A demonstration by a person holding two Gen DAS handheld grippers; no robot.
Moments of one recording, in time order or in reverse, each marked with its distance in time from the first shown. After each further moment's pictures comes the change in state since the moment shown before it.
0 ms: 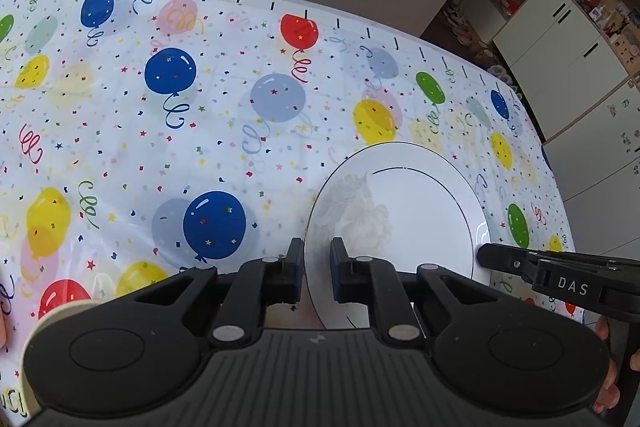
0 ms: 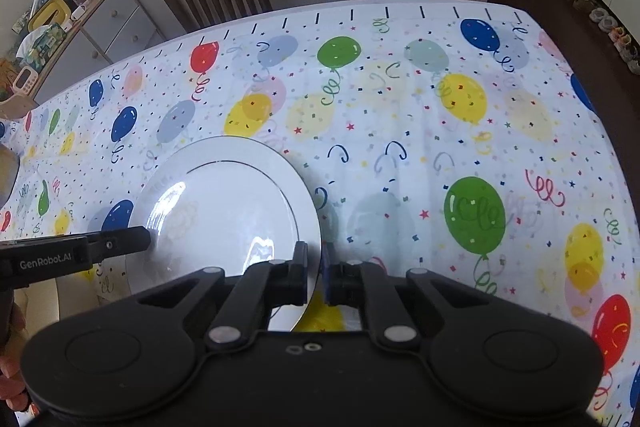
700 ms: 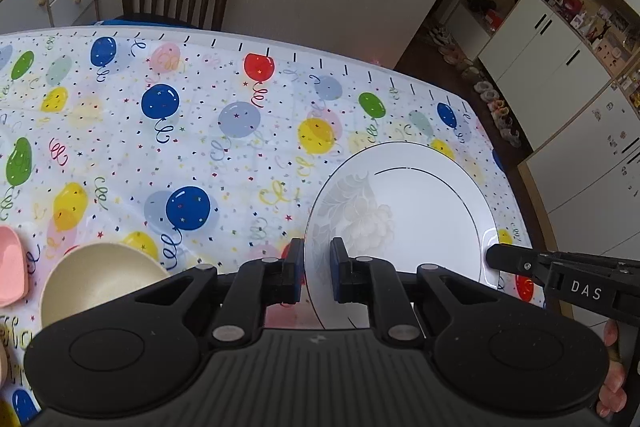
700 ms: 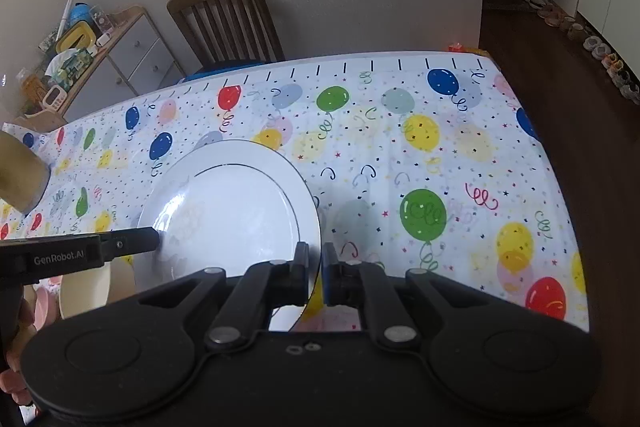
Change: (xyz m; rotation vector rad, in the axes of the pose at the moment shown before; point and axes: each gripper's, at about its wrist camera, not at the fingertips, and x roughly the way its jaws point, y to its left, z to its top) left arm -0.071 -0.051 -0.027 0.027 -0.090 0.006; right arm -0.087 -0.009 -0.021 -0.026 -0.105 0.023
